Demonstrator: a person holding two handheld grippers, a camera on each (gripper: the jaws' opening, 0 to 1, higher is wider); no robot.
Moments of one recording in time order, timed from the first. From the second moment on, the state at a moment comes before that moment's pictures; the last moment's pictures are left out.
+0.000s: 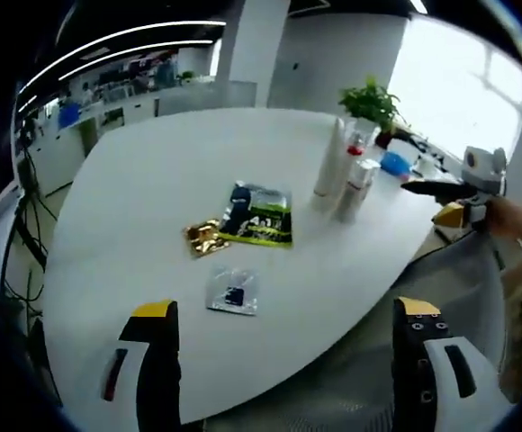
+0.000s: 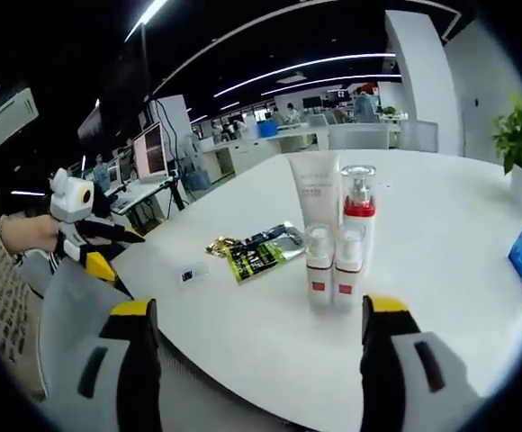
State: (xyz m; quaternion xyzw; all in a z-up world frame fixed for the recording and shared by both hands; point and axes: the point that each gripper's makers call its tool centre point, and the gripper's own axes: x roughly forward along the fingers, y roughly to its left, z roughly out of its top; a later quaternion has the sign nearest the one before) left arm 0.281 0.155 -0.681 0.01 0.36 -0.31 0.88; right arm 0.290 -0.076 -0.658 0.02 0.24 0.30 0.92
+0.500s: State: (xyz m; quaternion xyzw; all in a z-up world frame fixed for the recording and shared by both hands) left arm 0.319 0.112 -0.708 0.06 0.40 -0.32 0.85; right arm 0.287 -0.074 -0.661 0.02 0.24 0.31 0.92
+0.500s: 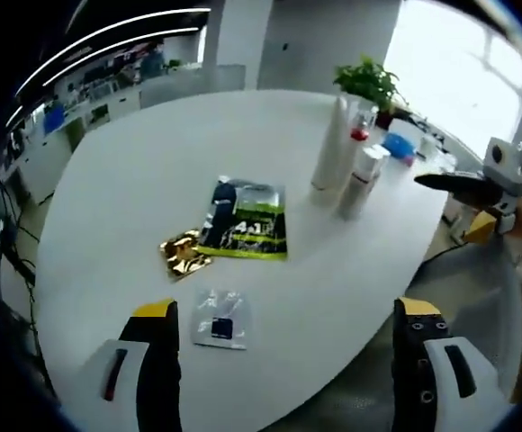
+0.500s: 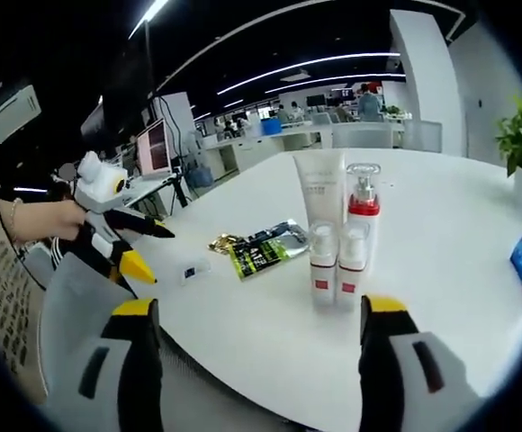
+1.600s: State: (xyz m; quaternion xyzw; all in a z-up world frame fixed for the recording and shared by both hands) left arm 0.438 0.059 -0.782 0.18 0.46 -0.32 0.81; right arm 0.294 -0.090 -0.669 0.03 0.25 0.27 0.93
